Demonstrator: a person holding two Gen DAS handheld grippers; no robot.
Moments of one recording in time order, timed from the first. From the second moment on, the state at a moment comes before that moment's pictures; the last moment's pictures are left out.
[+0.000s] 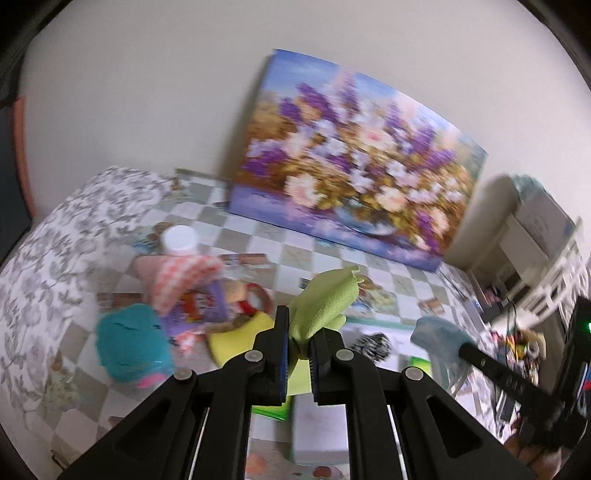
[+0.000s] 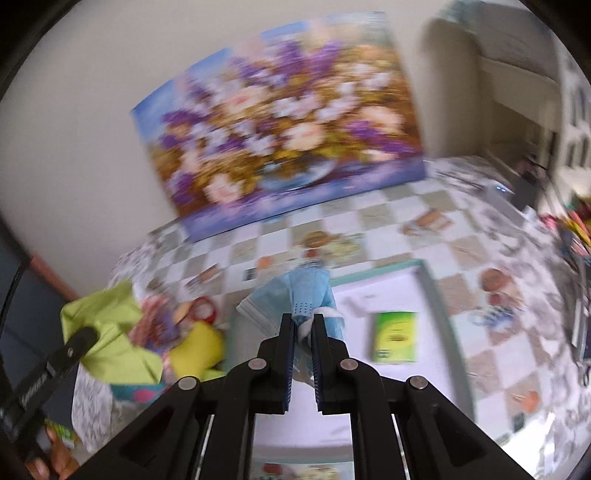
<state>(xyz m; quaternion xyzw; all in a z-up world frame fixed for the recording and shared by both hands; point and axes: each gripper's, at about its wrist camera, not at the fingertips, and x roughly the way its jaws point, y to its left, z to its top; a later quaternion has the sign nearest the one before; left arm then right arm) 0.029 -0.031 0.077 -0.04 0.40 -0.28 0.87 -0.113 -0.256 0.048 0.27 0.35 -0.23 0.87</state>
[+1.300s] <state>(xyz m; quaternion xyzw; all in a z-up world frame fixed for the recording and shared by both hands) 0.008 -0.138 -0.076 0.11 0.63 -0.28 0.71 -0.147 -0.309 -0.099 0.33 0.57 -0.27 0.70</state>
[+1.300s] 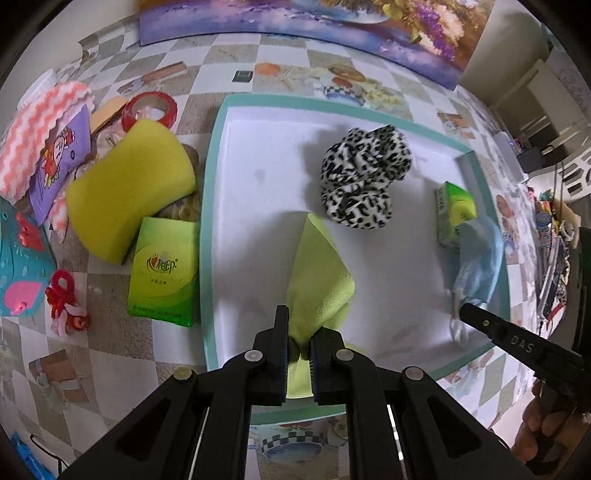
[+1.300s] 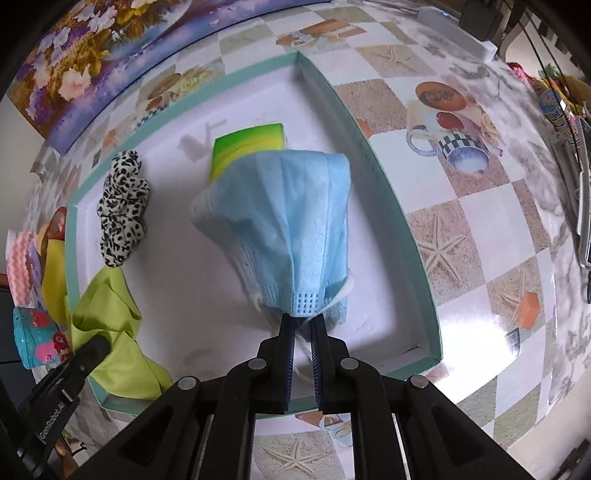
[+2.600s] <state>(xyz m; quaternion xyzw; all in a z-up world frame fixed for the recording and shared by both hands) 0.047 -0.092 -0.048 0.06 0.55 -0.20 0.81 -0.116 -0.290 -0.058 0.23 0.54 -0.30 0.75</state>
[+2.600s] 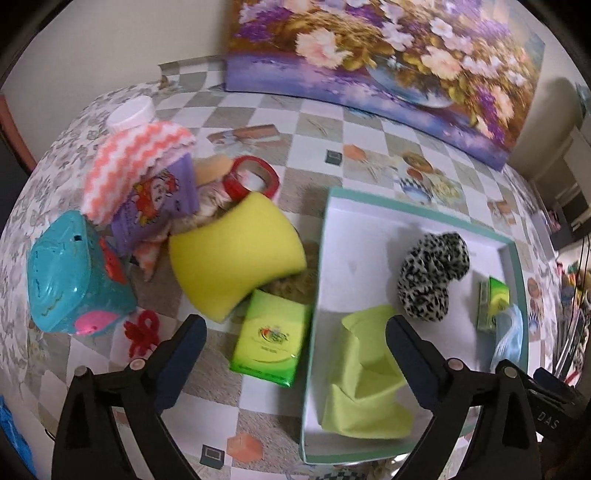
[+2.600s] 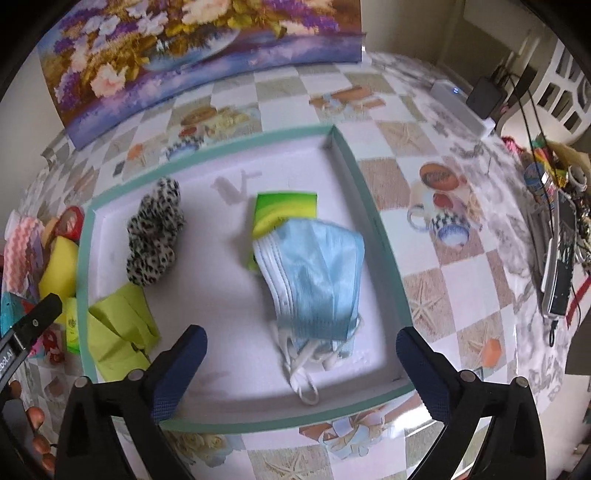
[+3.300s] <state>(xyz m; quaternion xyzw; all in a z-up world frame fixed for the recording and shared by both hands) 0.082 -0.092 0.000 0.04 0.51 -0.21 0.84 -0.083 -0.271 -0.026 0.26 0.46 -0.26 0.81</state>
